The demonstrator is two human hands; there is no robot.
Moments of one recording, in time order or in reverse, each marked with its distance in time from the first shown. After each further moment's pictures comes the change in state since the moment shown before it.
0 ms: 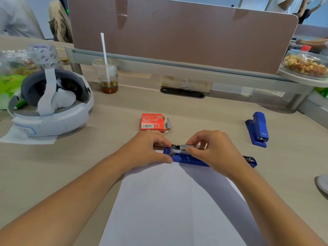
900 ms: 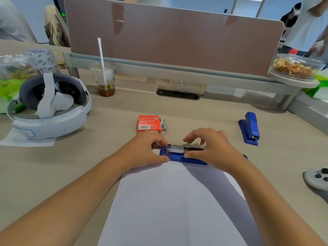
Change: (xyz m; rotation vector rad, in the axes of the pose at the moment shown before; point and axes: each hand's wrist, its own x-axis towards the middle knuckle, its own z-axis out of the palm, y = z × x) left_hand 0.000 -0.001 0.003 0.085 0.039 0.070; right_hand 0.000 0.012 -0.008 -0.215 -0.005 -0.065
